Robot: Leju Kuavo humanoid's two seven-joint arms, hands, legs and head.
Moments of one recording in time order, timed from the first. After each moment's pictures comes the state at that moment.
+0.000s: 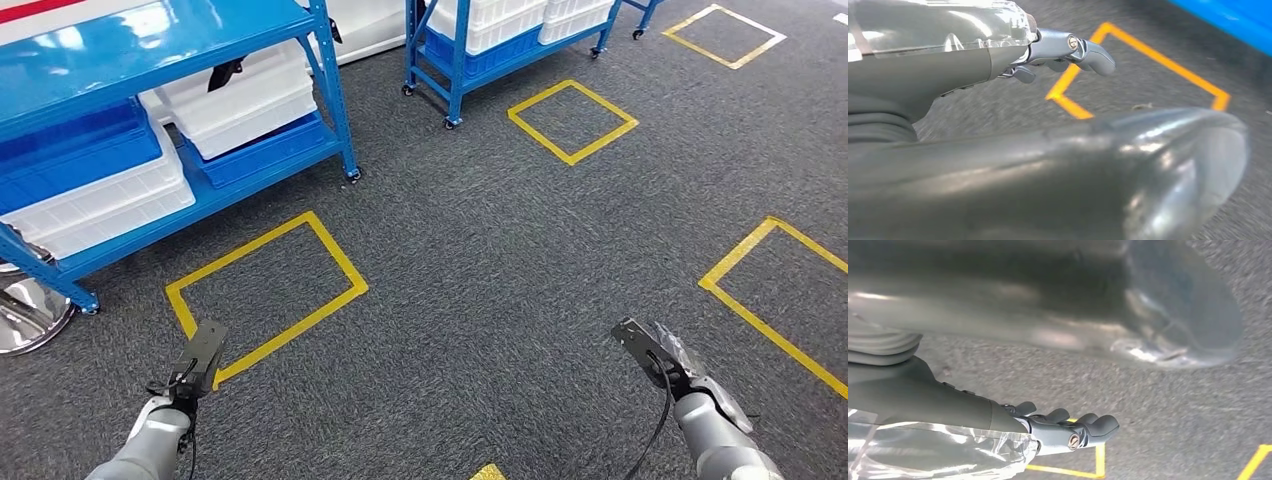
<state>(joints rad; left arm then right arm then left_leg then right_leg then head) -0.48 0.09 0.59 -0.30 -0.95 0.07 -0.40 -0.46 -0.27 -0.36 -0.34 1.10 -0.08 -0.27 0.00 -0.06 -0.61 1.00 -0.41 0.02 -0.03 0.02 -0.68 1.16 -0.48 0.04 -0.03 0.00</state>
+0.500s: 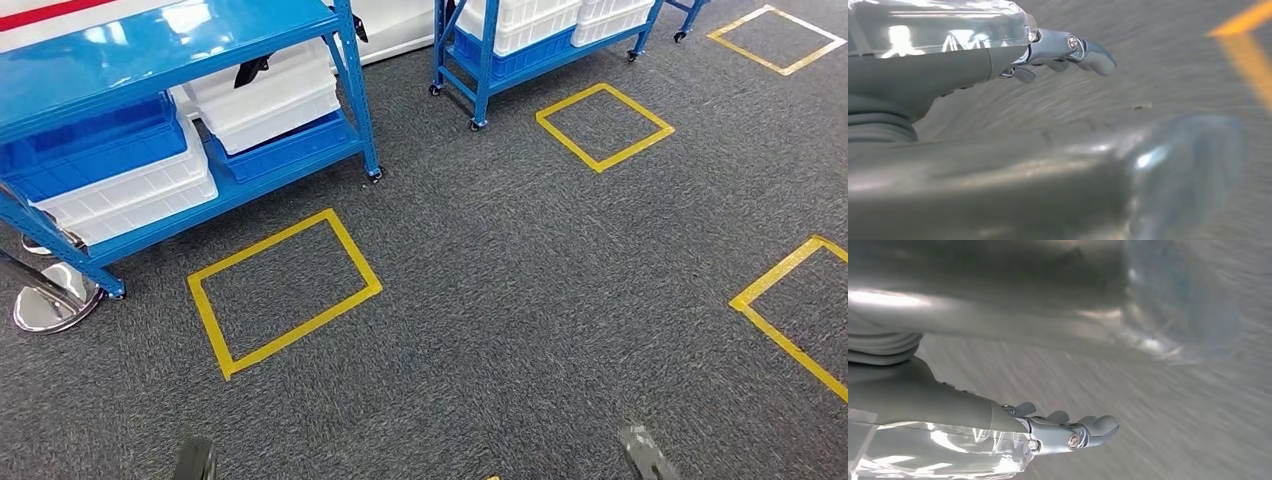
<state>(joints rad) -0.13 0.02 0.77 -0.27 -0.71 0.09 -0.40 -0.11 -0.15 -0.53 -0.28 0.82 -0.09 -0.33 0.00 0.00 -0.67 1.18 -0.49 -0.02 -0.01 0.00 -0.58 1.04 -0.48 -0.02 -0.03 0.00</state>
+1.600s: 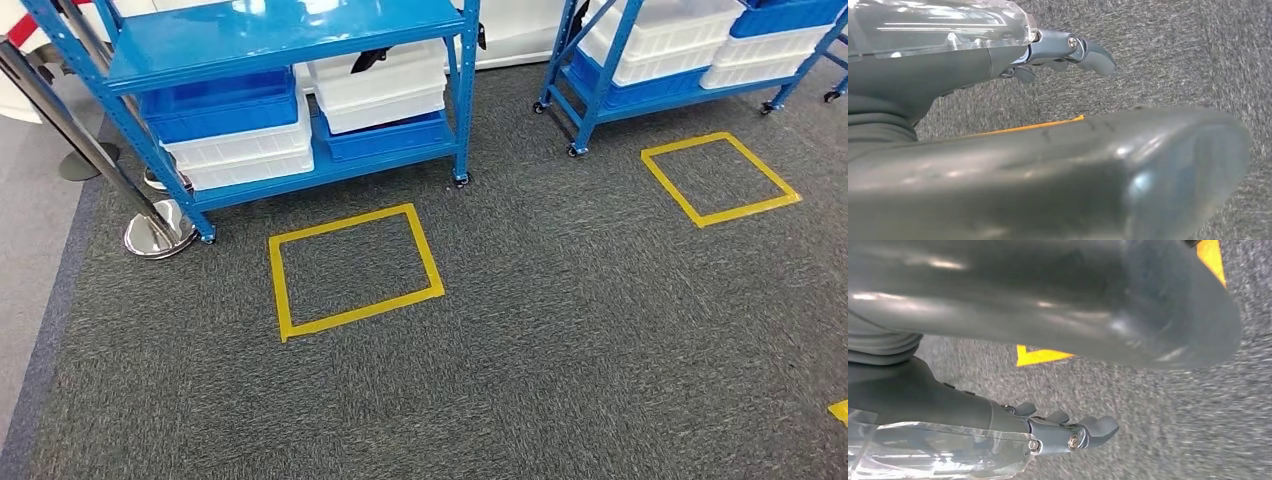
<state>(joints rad) -0.03 -0.04 0.92 -0.25 -0.78 0.09 -0.41 0.01 -0.01 -0.73 -0.22 0.87 -0.11 -0.13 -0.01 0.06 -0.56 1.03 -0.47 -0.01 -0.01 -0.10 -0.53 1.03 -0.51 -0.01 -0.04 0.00</state>
